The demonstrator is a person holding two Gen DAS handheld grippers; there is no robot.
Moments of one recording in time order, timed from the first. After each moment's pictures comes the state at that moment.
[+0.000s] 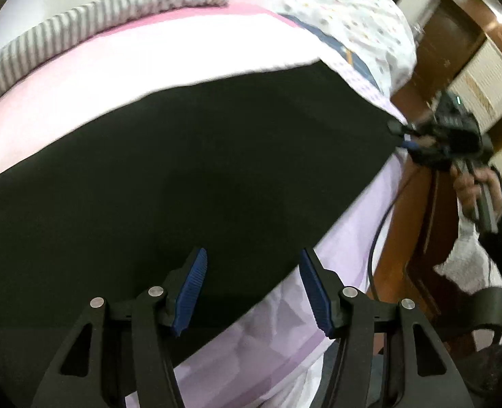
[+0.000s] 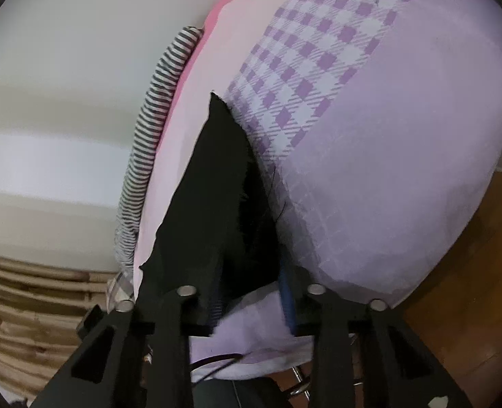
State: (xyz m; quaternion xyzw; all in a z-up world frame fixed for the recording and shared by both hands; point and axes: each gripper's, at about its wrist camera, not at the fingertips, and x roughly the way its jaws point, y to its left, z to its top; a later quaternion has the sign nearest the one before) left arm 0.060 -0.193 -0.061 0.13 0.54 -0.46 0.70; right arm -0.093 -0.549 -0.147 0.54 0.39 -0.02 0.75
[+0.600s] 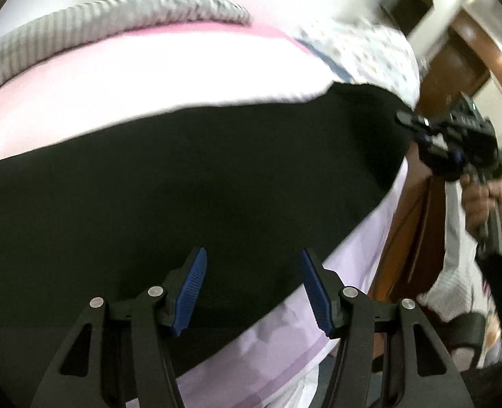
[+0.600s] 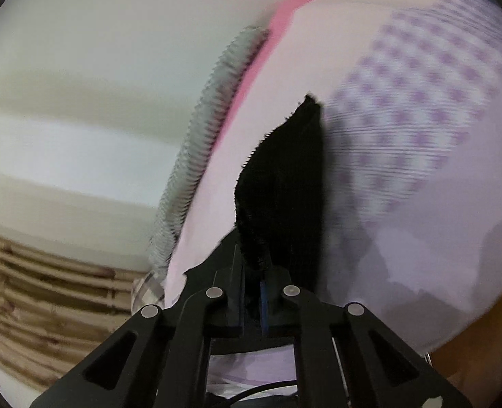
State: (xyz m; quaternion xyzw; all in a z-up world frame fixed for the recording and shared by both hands) left arm 0.087 -0.157 -0.048 0.03 0.53 -0.44 0.73; right arm -0.029 -0.492 -0.073 0.52 0.35 0.07 0.77
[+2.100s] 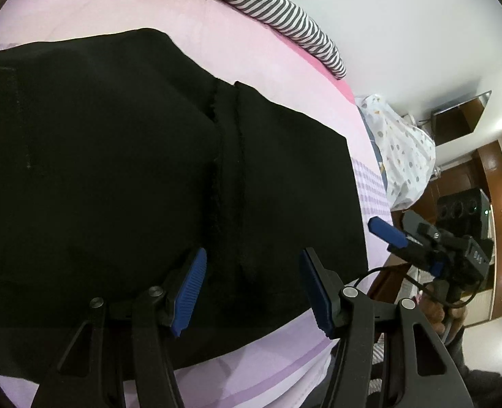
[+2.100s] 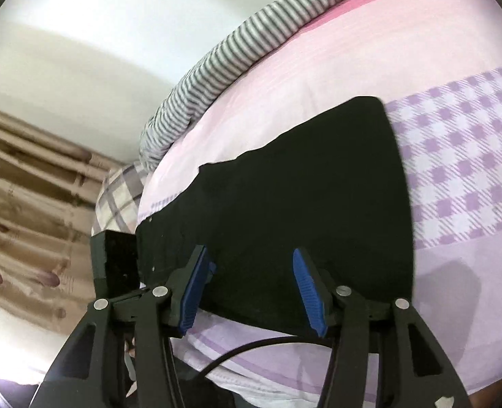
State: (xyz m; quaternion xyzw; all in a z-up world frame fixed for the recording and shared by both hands) left arm 0.128 -0.017 -0.093 -0.19 0.59 -0.36 0.70; right arm 0.018 -0.292 -0.075 0.36 0.47 0.14 0.80
